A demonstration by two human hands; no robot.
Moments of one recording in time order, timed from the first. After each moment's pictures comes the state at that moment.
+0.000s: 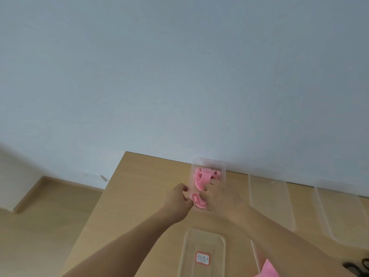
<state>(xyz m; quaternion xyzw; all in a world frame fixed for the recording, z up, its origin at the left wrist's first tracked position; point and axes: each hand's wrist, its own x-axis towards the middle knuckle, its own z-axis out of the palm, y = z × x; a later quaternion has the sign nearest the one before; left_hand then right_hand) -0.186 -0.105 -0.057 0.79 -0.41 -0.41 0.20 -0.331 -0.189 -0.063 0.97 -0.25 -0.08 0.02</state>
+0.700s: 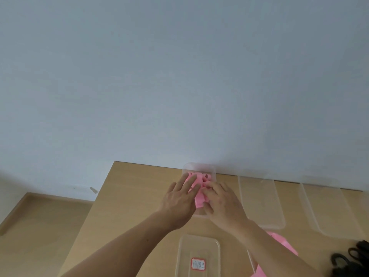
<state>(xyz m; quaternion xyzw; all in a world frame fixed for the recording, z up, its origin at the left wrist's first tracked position) -0.186 -0.125 -0.074 0.65 -0.75 -0.11 -0.01 -0.364 -0.171 -0.067 0.90 -0.41 0.09 -0.13</state>
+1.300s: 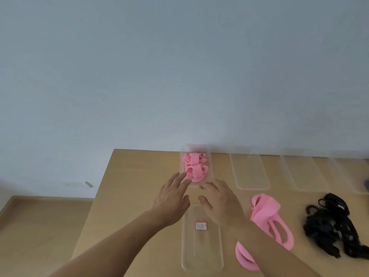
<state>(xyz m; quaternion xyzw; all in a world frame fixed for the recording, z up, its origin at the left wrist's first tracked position) -0.179 -0.049 -0.051 0.65 -0.73 -0.19 0.08 -0.366 -0.078 -0.041 0.85 -0.48 0.17 -0.16</state>
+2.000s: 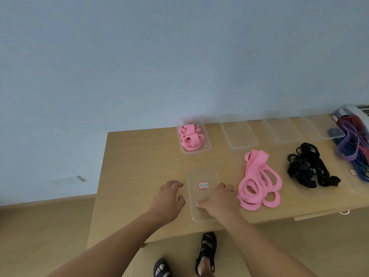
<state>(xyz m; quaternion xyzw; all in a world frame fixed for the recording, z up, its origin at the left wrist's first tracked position) -0.154 0.051 -0.086 0.65 -0.68 -0.33 0.11 -0.334 0.031 -0.080 0.57 -0.79 -0.11 -0.22</state>
